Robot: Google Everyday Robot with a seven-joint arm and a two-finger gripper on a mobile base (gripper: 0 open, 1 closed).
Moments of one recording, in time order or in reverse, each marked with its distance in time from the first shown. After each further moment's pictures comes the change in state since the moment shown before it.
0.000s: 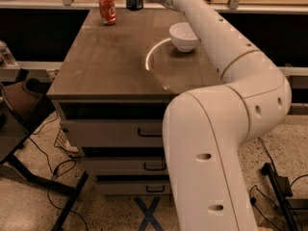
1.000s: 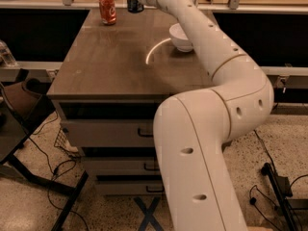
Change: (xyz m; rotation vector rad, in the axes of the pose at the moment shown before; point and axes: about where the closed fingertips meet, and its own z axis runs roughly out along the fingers) arm 0.016 -0.014 0.022 0.039 -0.005 -0.057
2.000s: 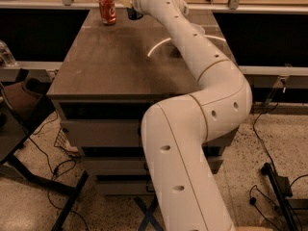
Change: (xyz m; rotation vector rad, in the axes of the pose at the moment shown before) arm 0.039 -0.008 0.036 0.053 0.026 -0.058
